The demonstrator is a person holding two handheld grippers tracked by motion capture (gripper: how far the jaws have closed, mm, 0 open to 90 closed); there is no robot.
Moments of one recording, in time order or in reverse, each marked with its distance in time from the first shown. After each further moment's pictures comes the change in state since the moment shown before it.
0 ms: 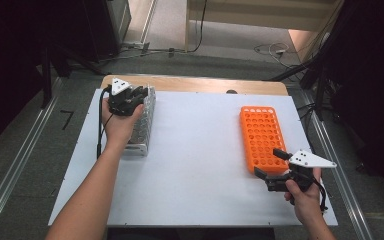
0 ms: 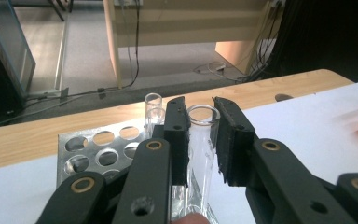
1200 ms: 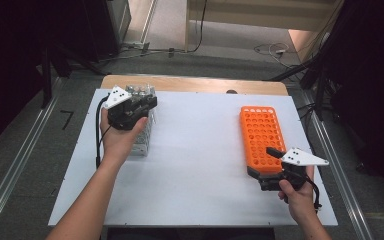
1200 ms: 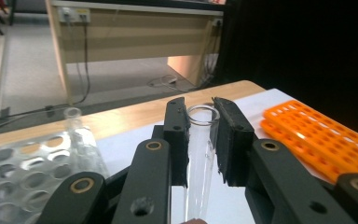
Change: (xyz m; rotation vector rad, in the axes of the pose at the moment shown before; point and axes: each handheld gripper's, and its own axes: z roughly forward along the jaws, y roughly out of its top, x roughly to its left) left arm -0.034 0.012 -0.054 -0.076 -0.178 -0.002; right arm 0.011 0.007 0.007 0.005 0.016 -0.017
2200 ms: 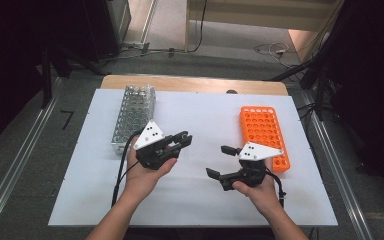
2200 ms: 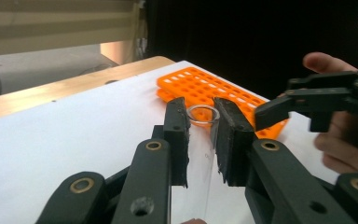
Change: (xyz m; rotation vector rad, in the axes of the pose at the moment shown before) left arm -0.101 -0.037 -0.022 0.060 -0.266 0.055; right arm 0.068 0.042 0.057 0.004 0.232 -0.091
